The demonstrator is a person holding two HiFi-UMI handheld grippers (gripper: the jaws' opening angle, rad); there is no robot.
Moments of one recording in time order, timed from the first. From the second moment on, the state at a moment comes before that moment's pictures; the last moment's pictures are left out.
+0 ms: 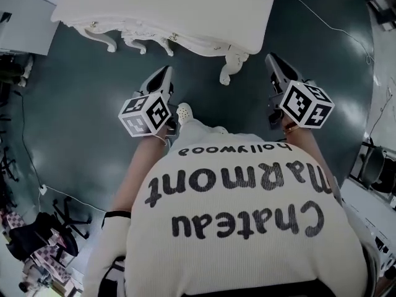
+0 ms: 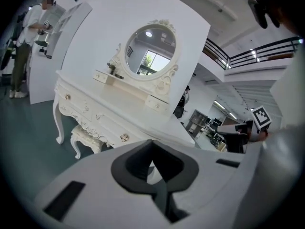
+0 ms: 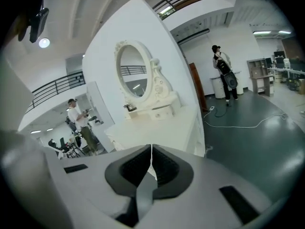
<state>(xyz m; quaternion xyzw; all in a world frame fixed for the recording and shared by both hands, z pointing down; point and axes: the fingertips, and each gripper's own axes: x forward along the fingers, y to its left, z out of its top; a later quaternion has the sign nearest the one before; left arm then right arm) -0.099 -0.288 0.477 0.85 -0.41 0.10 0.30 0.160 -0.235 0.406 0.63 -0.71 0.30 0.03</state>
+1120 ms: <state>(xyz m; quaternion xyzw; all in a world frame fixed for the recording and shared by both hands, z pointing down) -0.138 -0.176 0.423 0.80 -0.53 0.02 0.28 0.082 -0.216 0.390 0.48 -0.83 0.26 0.07</state>
